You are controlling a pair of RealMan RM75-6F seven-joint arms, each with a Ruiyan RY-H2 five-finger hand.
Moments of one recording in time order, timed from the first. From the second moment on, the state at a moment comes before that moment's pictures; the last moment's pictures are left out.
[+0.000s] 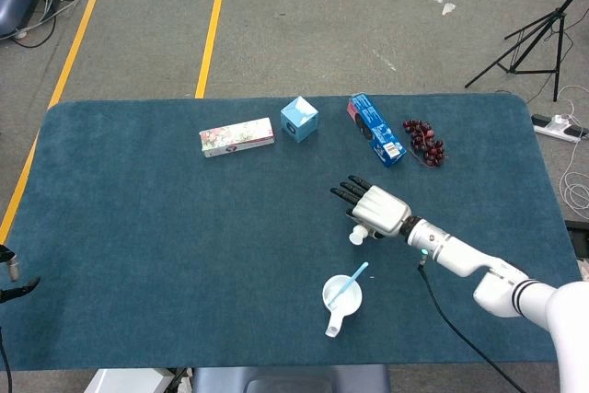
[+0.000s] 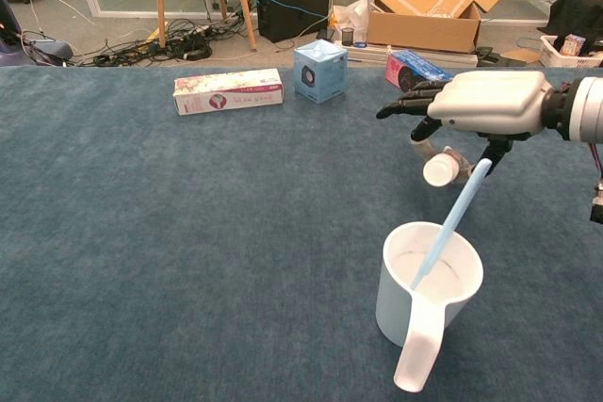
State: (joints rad) left arm -0.10 -1.14 -0.14 -1.51 1.18 1.37 0.13; right arm 0.88 -1.43 -0.13 -1.04 -1.73 0.97 0.14
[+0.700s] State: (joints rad) left arm -0.10 -1.13 -0.13 -1.53 1.22 1.37 0.11; right arm 0.76 -1.21 0.01 -1.41 -1.59 1.10 -0.01
